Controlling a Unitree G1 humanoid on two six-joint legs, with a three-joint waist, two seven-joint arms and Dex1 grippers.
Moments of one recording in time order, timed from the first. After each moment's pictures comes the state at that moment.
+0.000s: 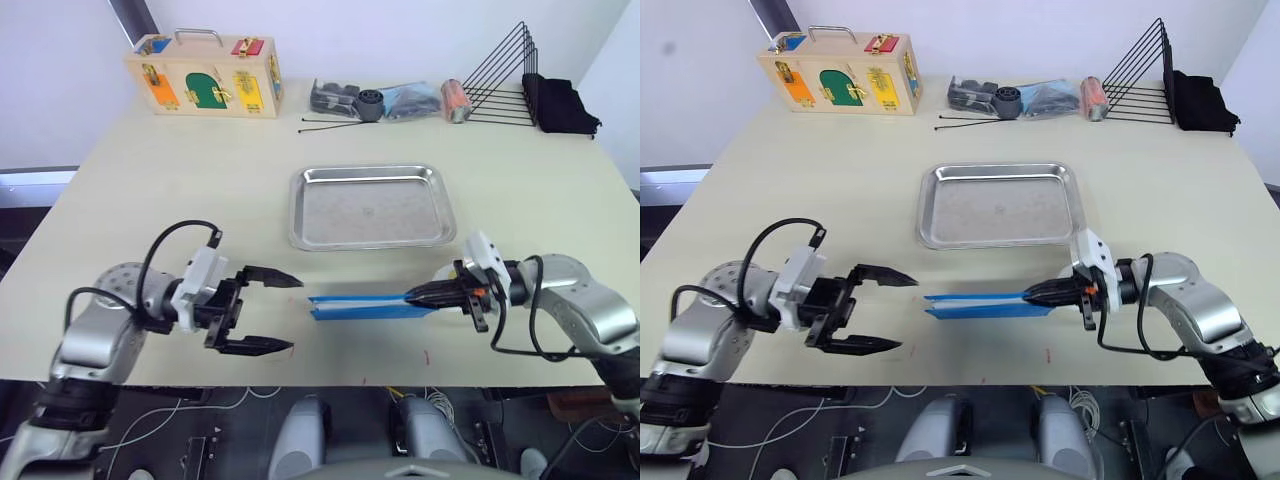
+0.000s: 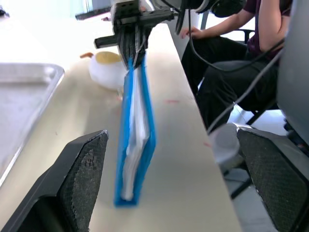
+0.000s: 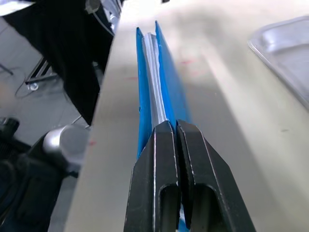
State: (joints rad) left arm -0.21 0.80 0.01 -0.07 -0.61 0.14 -1.53; right arm -0.42 -0.74 0.26 -0.08 0.59 0.37 1.23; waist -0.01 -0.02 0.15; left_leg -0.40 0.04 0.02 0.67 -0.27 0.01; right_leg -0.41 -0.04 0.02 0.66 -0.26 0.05
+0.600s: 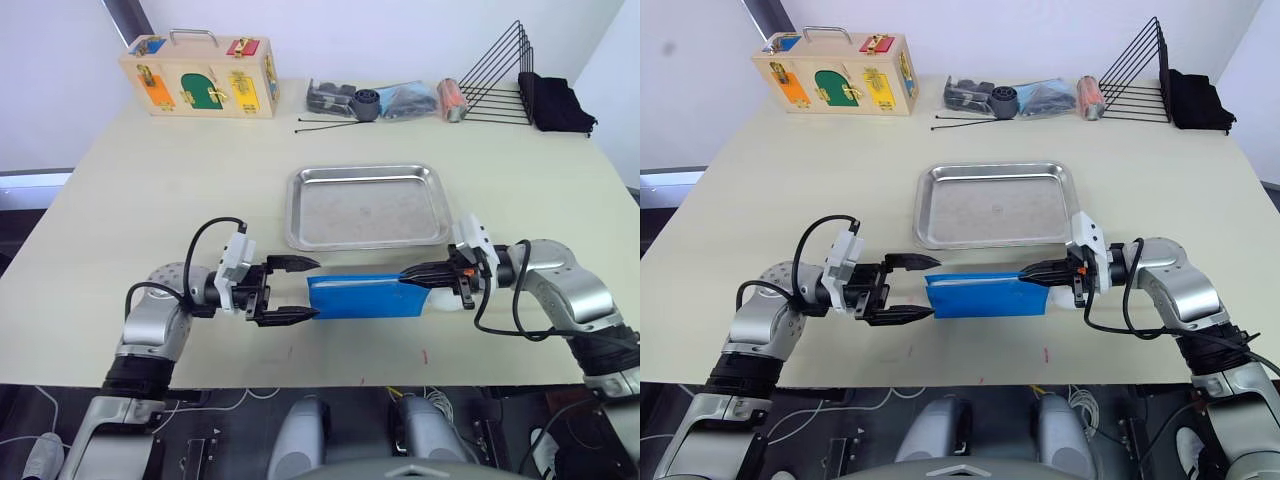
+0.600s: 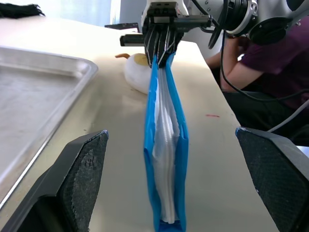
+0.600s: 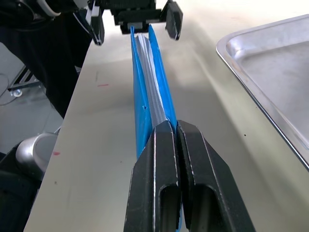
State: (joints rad) left arm -0.31 0.63 -0.03 0.14 -0.53 0.16 -1.50; right arm -0.46 -0.64 0.21 0.02 0.48 0.34 1.28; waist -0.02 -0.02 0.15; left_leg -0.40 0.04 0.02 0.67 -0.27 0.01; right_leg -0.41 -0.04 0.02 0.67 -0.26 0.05
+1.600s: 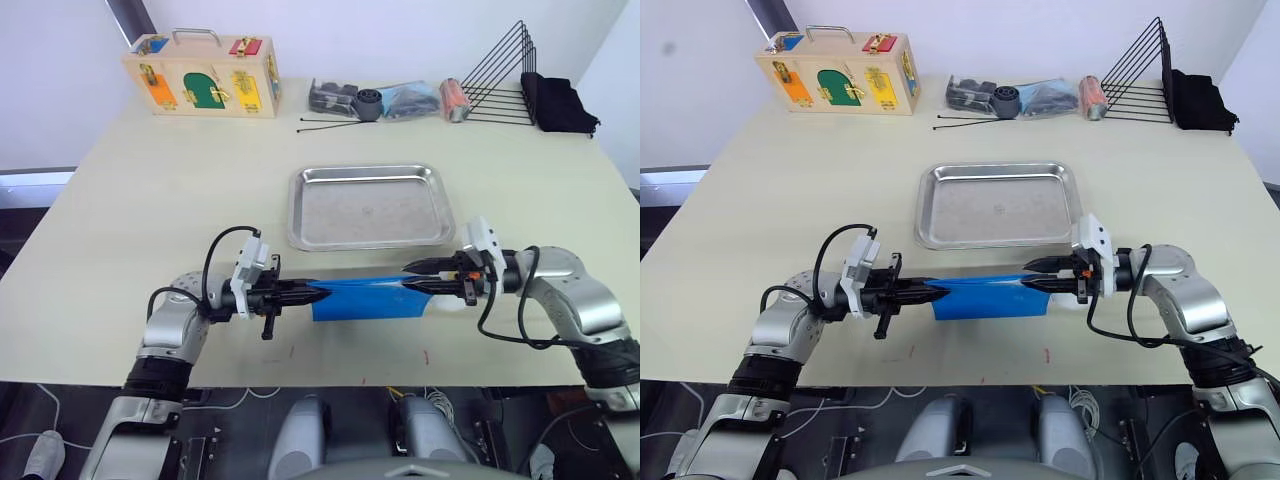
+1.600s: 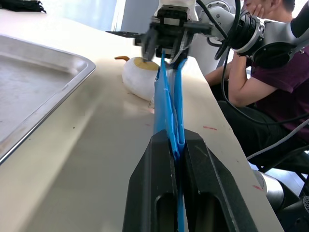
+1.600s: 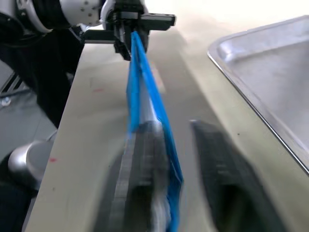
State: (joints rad) left arm -0.31 0.56 -0.04 0.18 -0.53 0.21 -1.49; right arm -0.37 -0.65 0.11 -0.07 0.50 0.41 1.25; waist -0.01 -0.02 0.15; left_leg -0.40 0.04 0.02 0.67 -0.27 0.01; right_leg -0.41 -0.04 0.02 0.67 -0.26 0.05
